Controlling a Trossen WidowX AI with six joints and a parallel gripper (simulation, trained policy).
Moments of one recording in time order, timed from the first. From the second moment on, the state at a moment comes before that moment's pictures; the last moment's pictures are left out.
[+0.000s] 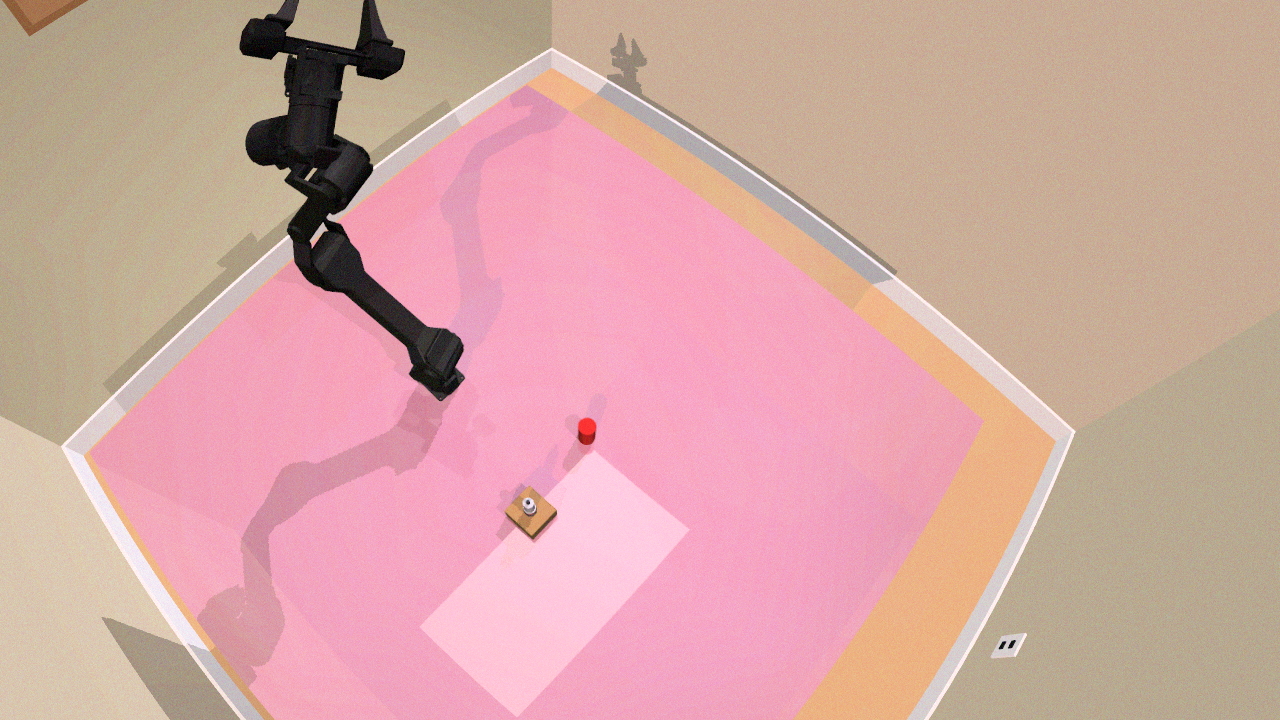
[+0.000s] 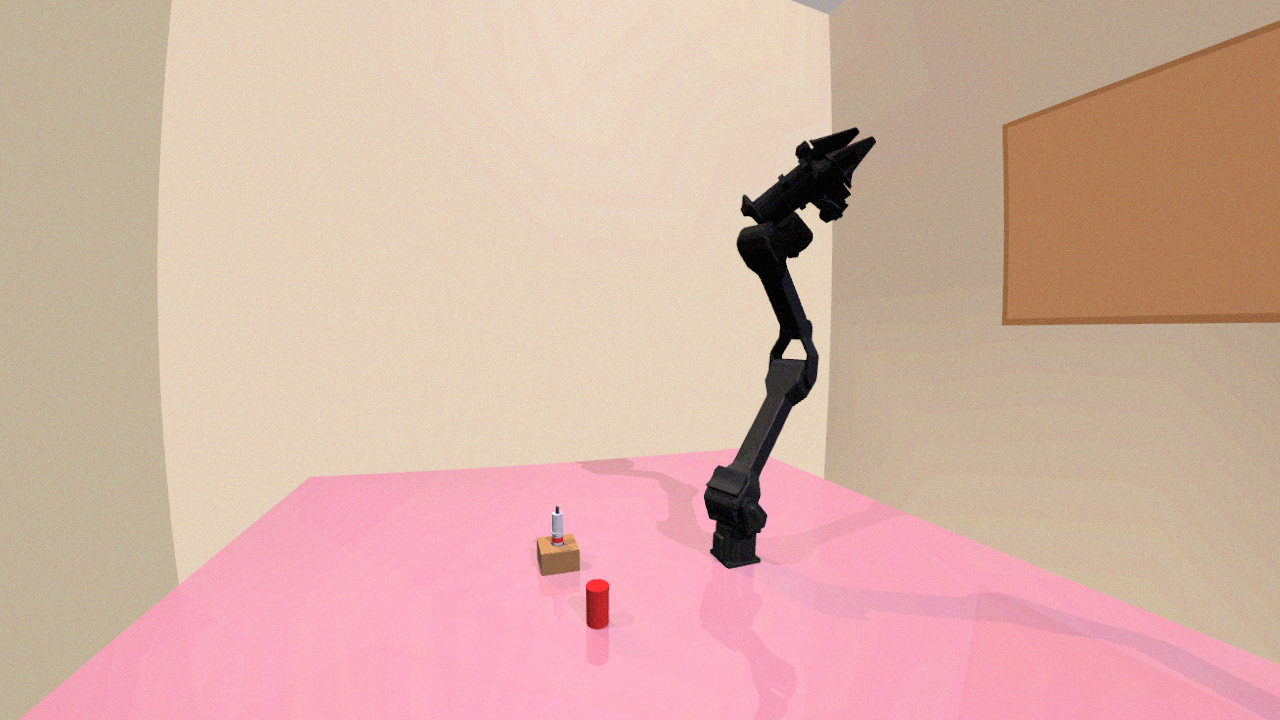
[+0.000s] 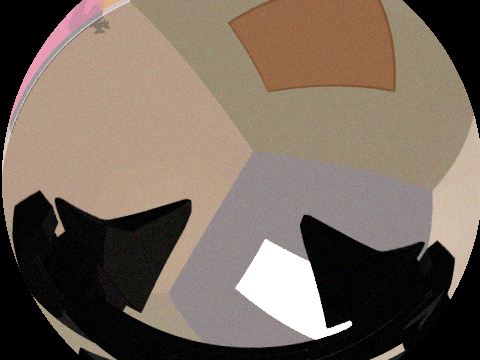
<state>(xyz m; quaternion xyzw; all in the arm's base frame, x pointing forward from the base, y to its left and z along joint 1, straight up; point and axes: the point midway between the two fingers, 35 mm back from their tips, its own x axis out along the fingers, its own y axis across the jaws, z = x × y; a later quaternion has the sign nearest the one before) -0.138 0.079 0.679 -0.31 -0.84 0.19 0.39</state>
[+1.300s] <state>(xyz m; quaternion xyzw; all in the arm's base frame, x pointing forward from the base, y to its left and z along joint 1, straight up) -0.055 0.120 0.674 -0.39 -0.71 0.31 0.50</state>
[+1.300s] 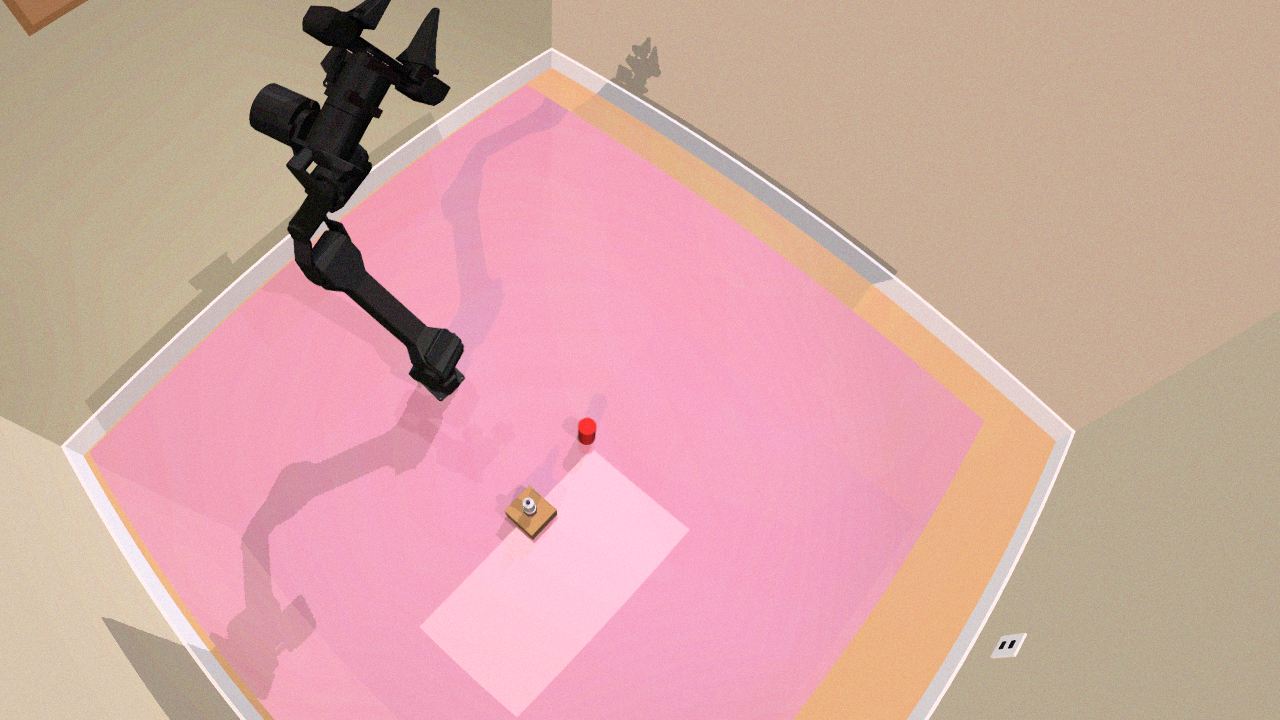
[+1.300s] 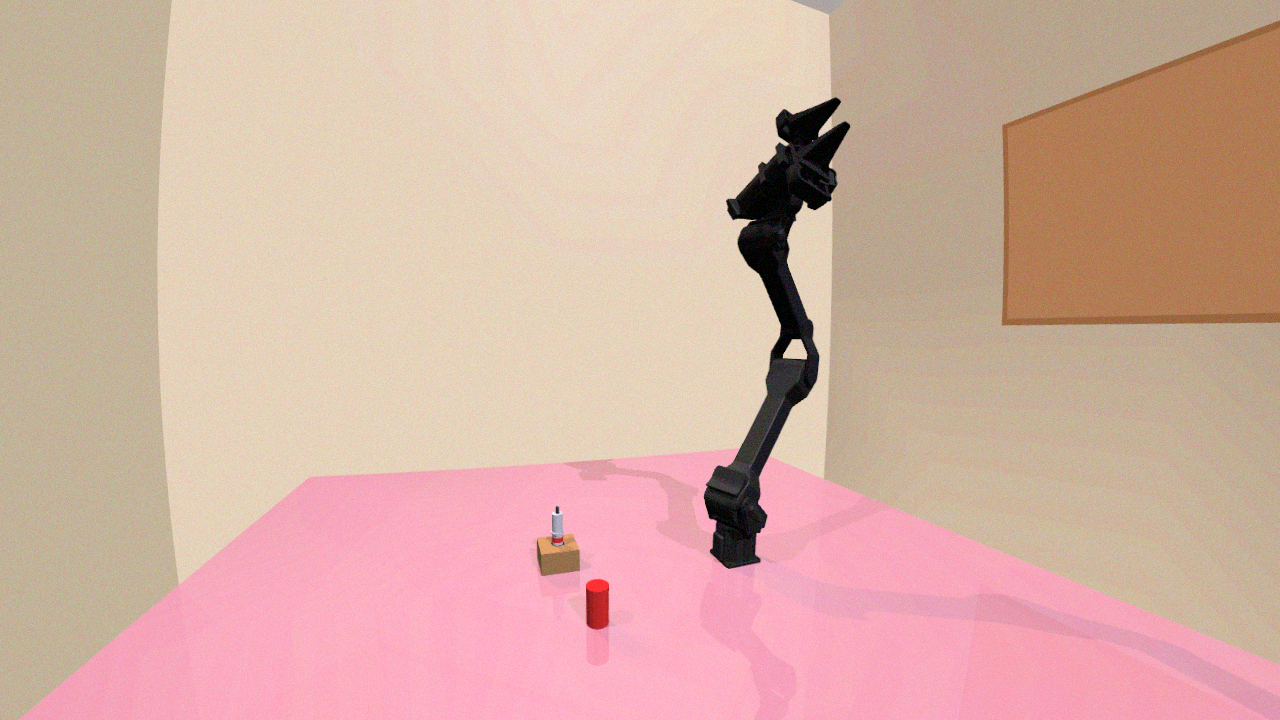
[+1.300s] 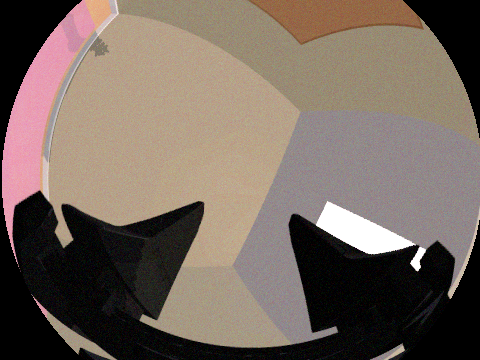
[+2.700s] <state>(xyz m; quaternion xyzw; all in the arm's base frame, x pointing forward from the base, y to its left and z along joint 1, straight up) 0.038 0.160 0.617 -0.41 -0.54 0.45 0.57</state>
